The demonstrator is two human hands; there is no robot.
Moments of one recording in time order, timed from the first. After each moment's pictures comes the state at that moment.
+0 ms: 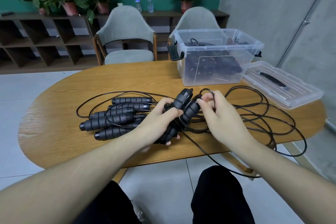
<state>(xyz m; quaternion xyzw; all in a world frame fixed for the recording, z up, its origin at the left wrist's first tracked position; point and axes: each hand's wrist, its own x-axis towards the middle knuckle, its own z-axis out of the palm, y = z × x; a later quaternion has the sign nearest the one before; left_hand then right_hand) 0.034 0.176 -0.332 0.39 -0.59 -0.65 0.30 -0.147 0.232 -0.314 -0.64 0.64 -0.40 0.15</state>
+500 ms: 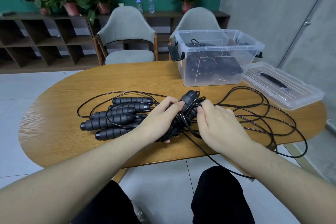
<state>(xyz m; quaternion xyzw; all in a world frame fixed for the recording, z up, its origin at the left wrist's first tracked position) 0.029 0.175 -0.325 0.42 -0.64 -0.57 0.29 -0.142 0.232 -0.327 -0.72 0.67 -0.20 -0.03</state>
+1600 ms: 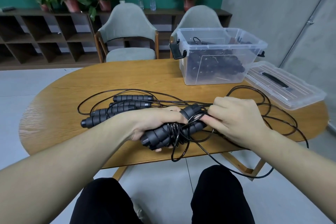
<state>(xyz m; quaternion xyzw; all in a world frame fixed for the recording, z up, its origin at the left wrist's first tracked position) 0.048 0.163 -0.305 0.41 -0.59 -0.69 0.04 -0.186 0.223 -0.321 -0.80 0.45 -0.26 -0.29</state>
